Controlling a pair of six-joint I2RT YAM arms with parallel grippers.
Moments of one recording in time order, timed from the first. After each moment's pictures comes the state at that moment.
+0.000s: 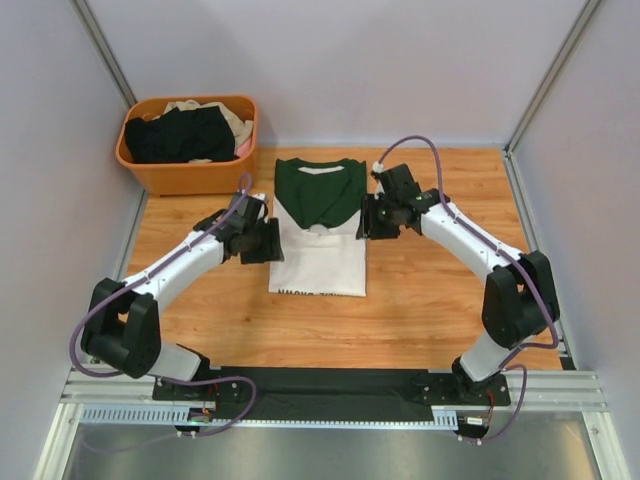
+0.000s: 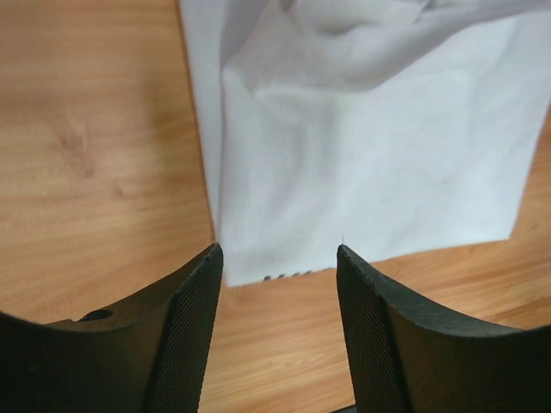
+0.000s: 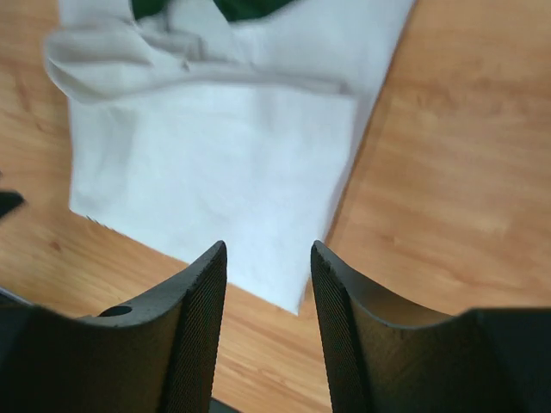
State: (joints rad) left arm -0.42 1.41 0.95 -0.55 0.07 -0.48; right arm 0.46 1.66 1.36 -0.60 -0.16 0.41
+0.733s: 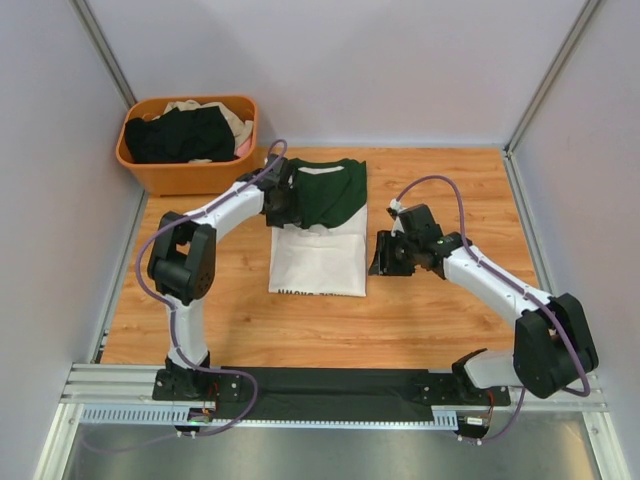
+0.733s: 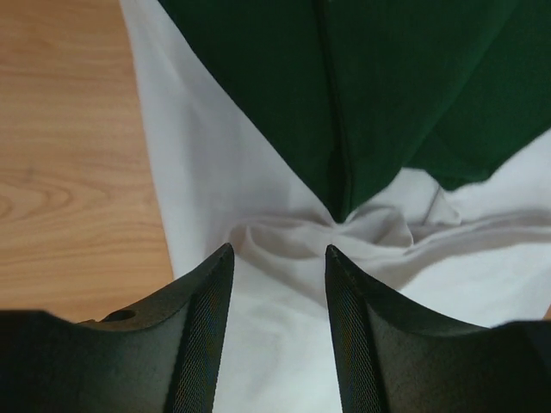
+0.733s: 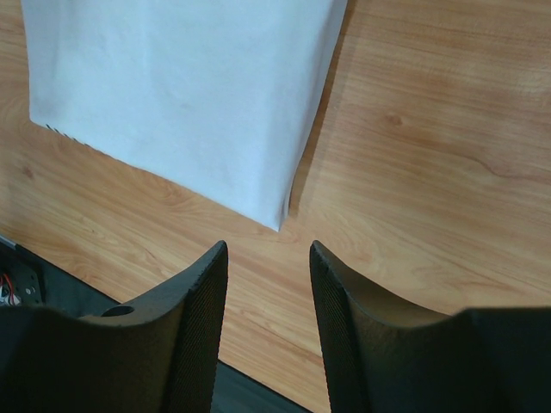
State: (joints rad) left arm -0.42 1.96 1.50 -0.60 -0.01 -0.46; right arm 0.46 1.35 0.88 -0.47 -0.25 0.46
